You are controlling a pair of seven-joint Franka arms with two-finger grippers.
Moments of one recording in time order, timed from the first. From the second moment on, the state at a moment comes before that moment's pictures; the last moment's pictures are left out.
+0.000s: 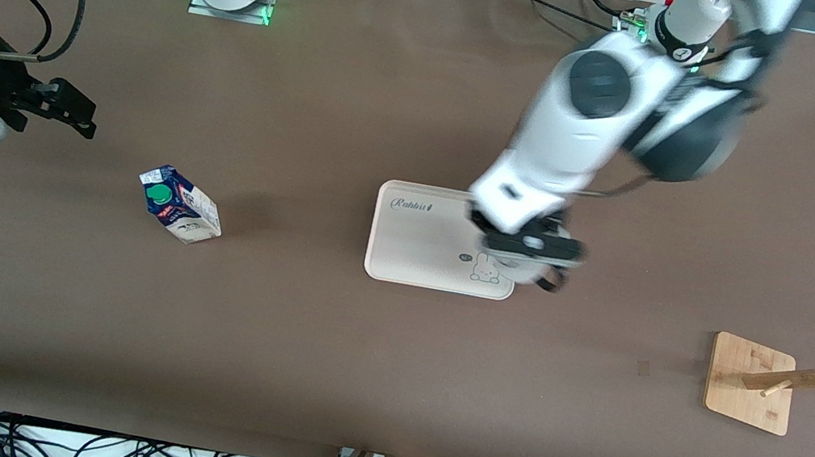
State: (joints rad) left arm -0.33 0.39 -0.16 -1.39 0.08 1.94 -0.50; right arm 0.47 0.16 -0.43 -1.50 0.09 1.68 -0.02
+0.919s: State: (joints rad) left arm 0.09 0.36 -0.16 -1.39 0.06 1.93 0.09; right arm 0.48 0.16 -0.42 -1.50 0.09 1.68 -0.02
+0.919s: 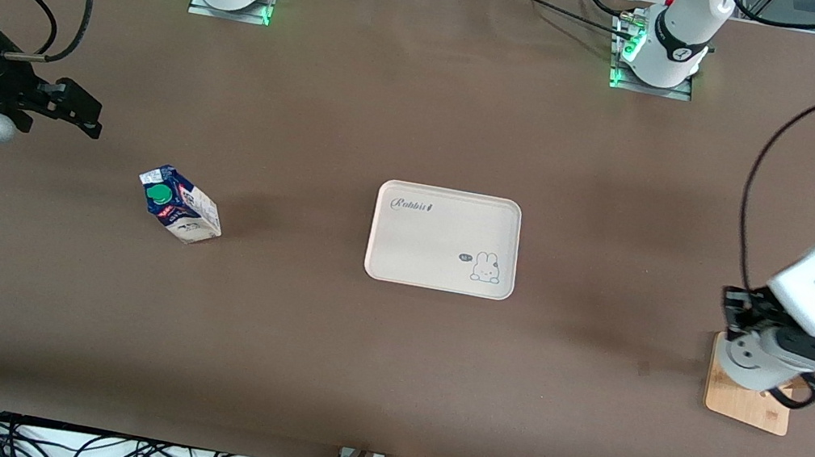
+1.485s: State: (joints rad) left arm 0.21 0.40 -0.16 -1.40 -0.04 1.93 0.24; right arm 0.48 0.16 -0.42 -1.50 0.09 1.68 -0.02
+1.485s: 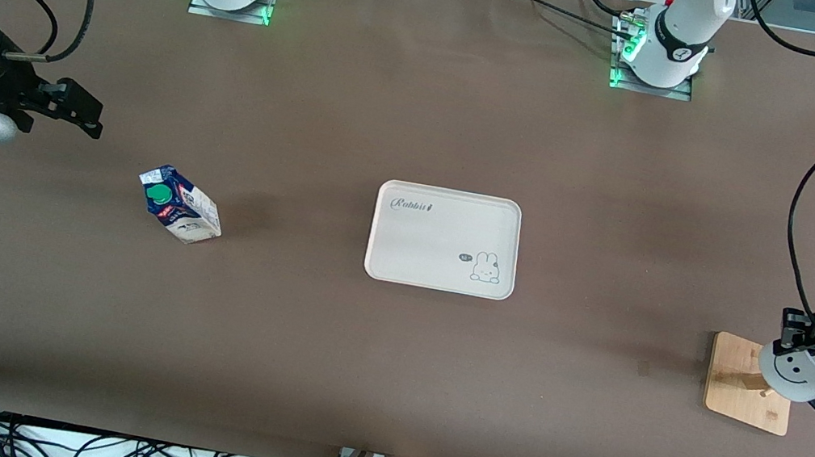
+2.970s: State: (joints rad) left arm 0.29 0.27 -0.17 -1.38 -0.12 1.66 0.24; right arm 0.48 0.16 -0.42 -1.50 0.09 1.68 -0.02
